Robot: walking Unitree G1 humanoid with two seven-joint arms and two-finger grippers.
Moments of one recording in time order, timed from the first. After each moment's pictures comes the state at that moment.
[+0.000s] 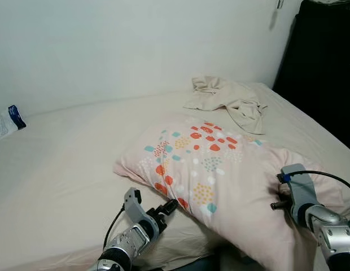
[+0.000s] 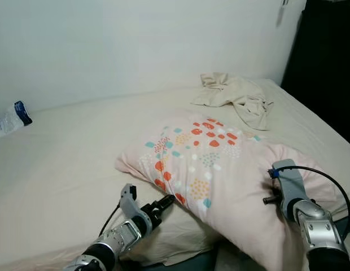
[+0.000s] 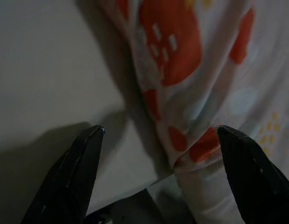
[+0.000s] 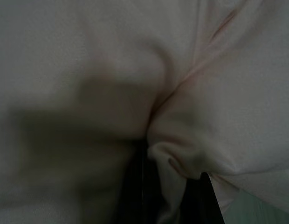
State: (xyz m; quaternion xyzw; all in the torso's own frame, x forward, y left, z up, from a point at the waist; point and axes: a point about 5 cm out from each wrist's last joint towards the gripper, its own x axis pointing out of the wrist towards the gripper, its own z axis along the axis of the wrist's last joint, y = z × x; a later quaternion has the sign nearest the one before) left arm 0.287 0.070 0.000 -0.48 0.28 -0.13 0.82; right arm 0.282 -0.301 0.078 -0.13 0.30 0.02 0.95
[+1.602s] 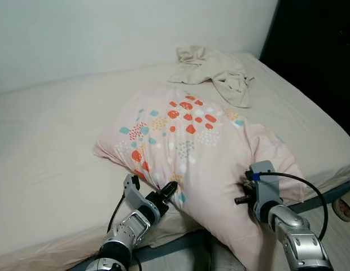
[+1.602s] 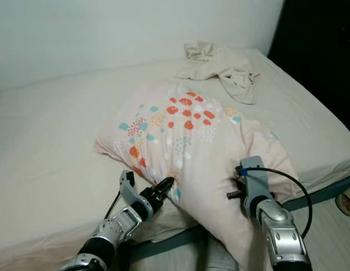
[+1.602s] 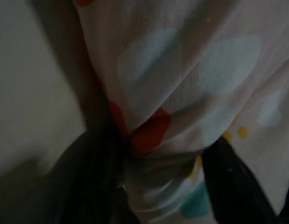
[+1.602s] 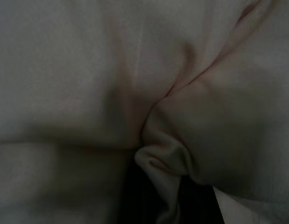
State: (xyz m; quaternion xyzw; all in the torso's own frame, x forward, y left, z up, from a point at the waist) left arm 0.303 0.064 0.032 -0.54 0.22 -0.18 0.80; right arm 0.282 -0.217 0.079 -0.07 0.21 0.10 0.97
